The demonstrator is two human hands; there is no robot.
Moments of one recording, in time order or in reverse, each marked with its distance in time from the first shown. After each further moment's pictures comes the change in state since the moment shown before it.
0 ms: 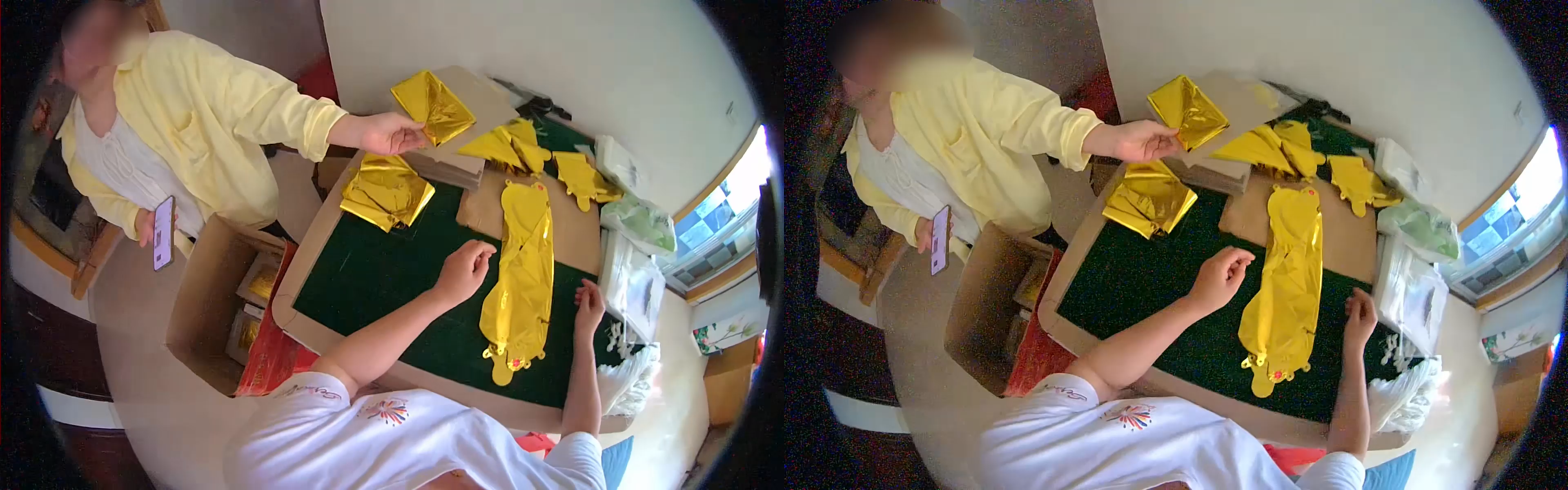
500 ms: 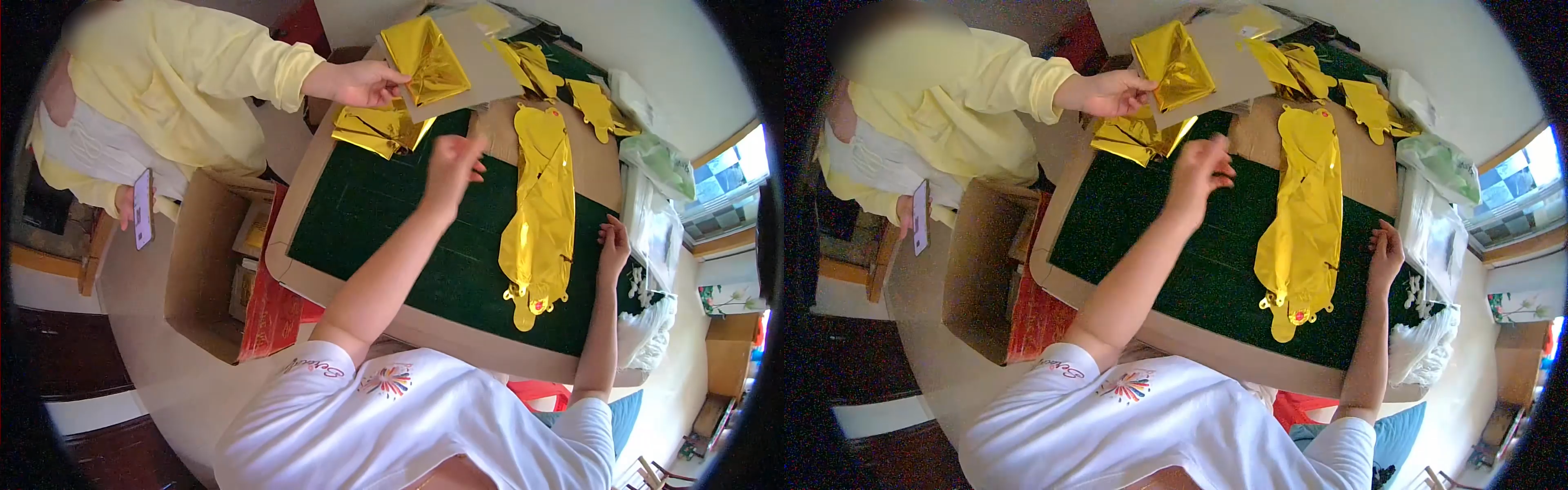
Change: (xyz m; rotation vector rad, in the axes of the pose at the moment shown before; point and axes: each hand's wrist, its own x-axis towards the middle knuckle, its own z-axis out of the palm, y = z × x) left_hand 0.026 0.003 -0.038 -0.683 0.212 -0.572; right_hand 0.001 -0.013 0.003 -0.076 0.032 0.043
